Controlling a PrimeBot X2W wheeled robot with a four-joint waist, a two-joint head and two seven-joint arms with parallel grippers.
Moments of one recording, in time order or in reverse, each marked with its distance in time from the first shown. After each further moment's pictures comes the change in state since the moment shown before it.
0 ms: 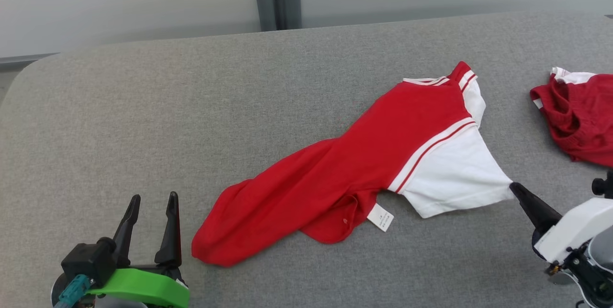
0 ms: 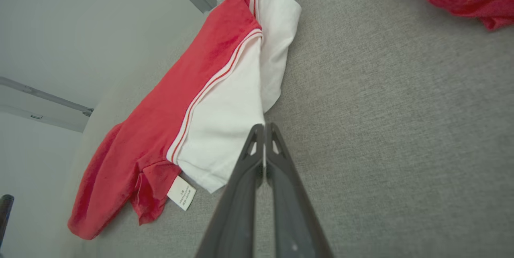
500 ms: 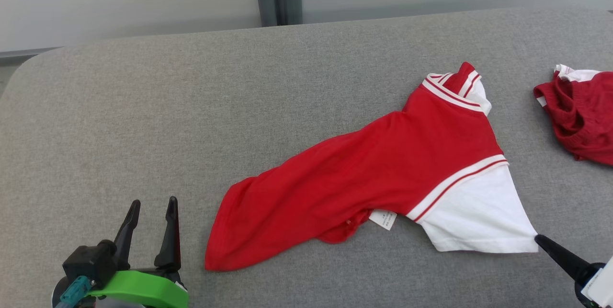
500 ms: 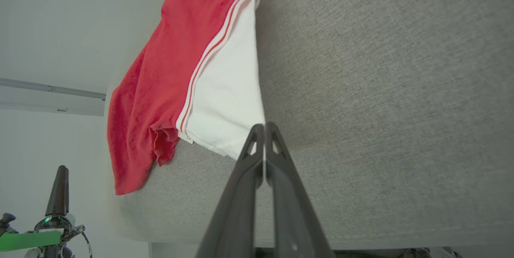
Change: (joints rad) left arm 0.001 -0.007 0.007 0.035 0.001 -0.013 0.000; right arm 0.223 0.024 -0.202 -0.169 0.173 0.000 0.303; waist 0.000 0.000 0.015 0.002
